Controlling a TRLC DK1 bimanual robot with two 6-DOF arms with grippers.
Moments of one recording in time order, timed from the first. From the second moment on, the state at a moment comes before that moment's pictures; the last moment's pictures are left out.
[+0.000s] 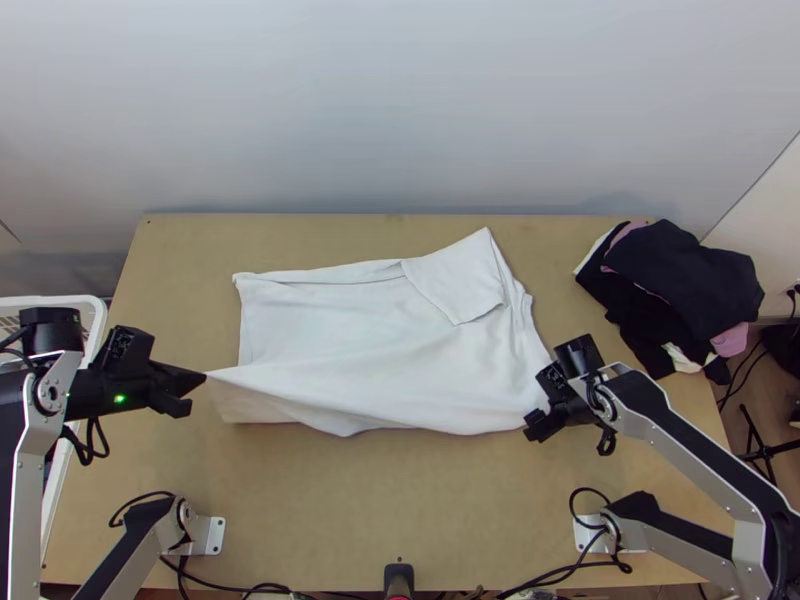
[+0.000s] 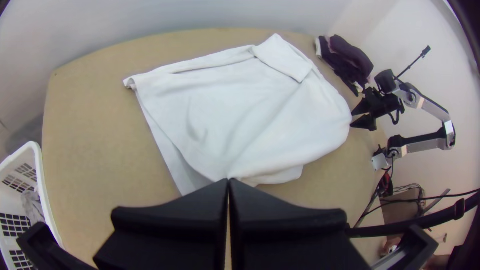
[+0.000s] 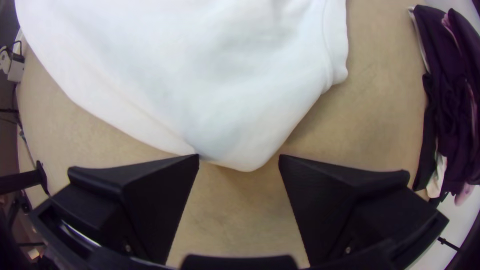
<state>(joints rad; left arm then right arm) 0.26 0.94 1.10 -1.29 0.56 0.51 0.40 1.18 0.63 -0.74 -0.04 -0.18</state>
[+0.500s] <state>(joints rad) 0.30 0.93 1.11 -1.30 0.56 0.51 0.44 1.16 0.60 -0.66 -0.06 -0.15</state>
